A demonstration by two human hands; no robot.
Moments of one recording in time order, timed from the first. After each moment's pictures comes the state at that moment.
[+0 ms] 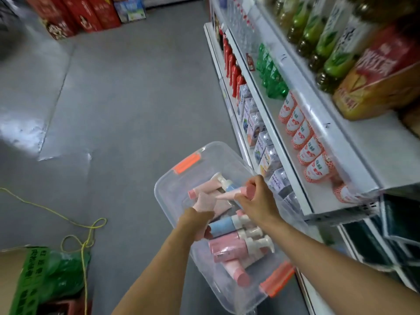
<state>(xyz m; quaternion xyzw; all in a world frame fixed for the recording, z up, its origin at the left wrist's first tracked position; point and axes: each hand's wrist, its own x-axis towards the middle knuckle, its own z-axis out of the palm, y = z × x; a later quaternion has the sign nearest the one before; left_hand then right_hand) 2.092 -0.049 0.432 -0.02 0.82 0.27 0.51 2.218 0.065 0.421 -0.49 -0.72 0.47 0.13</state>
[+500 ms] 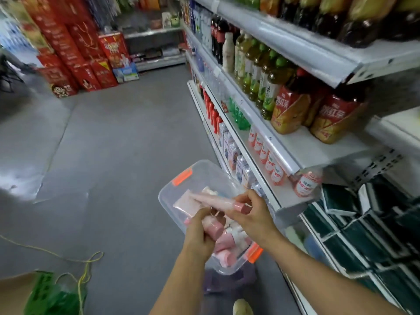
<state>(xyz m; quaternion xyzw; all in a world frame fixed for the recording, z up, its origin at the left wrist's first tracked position) 2.198 -0.127 0.550 -0.15 0.44 0.69 0.56 2.313 -0.049 0.559 -0.43 -0.62 0.60 0.26</state>
